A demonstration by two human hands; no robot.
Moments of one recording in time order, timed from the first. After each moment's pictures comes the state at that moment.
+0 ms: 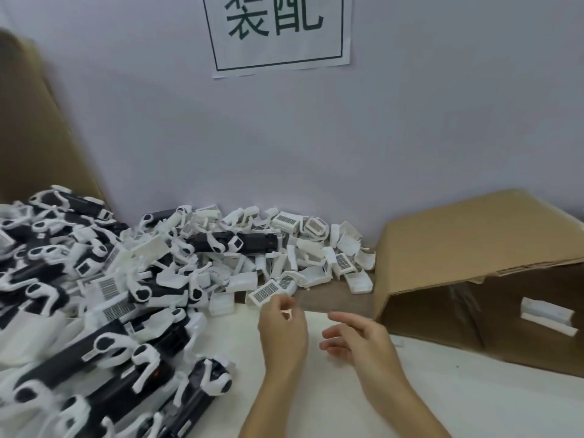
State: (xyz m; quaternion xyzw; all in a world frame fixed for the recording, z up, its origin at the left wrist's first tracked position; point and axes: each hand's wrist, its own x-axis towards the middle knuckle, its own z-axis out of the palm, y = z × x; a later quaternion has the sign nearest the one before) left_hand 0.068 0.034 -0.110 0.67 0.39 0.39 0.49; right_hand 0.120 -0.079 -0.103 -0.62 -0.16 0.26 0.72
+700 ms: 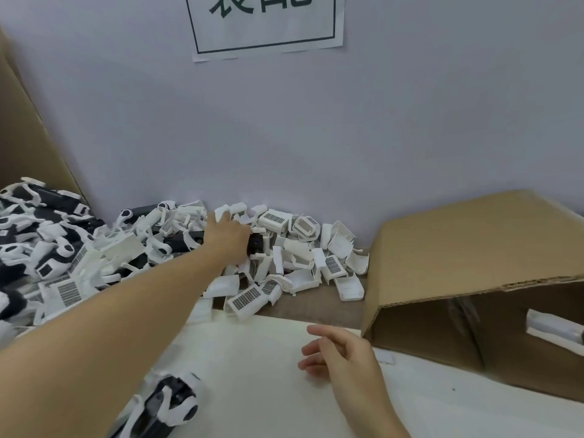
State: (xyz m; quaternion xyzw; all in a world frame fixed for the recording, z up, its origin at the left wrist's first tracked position) left_hand 0.135 0.206 -0.022 0.92 0.32 -0.03 -0.24; right_hand 0.129 -0.074 -0.115 -0.63 -0.19 0.27 0.70
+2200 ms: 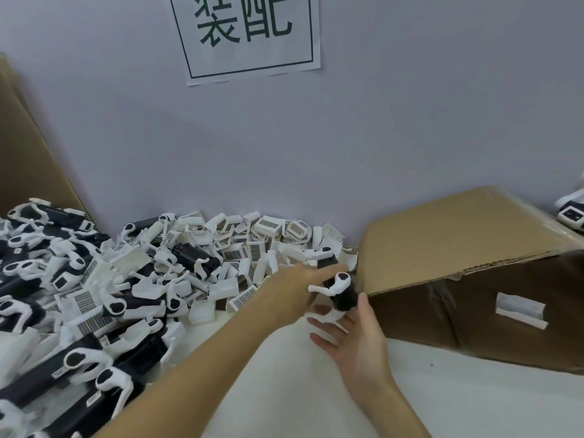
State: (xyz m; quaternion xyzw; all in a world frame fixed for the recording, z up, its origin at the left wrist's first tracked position) left_hand 0.104 0.052 -0.034 0.99 0.00 0.15 0.03; right_hand 0.139 -0.086 -0.101 -0.43 -0.07 0.33 0.84
